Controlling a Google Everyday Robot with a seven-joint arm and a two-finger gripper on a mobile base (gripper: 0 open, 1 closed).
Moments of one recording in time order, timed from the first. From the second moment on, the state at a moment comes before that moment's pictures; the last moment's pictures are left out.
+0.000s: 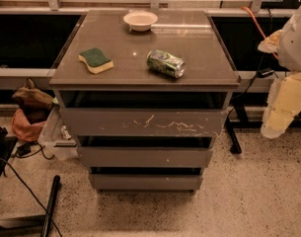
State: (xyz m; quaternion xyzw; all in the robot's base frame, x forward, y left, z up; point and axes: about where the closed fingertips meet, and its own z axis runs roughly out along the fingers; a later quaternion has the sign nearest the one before) arm 0.438 -0.217 0.976 -0.60 0.78 -0.03 0.16
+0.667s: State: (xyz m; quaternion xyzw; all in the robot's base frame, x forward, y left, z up) arm 0.448 -0.211 0.950 -0.61 0.78 0.00 0.17
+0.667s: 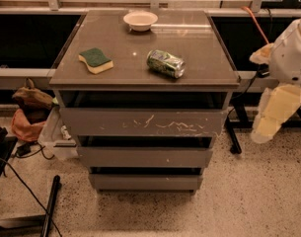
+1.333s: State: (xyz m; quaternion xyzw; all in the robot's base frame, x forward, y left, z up) arm 0.497 -0.187 0.823 -0.62 0.76 0.09 0.20
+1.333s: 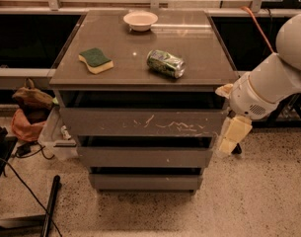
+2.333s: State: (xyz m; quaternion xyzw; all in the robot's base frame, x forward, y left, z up) arm 0.478 -0.143 0.719 -0.62 0.74 0.13 0.20
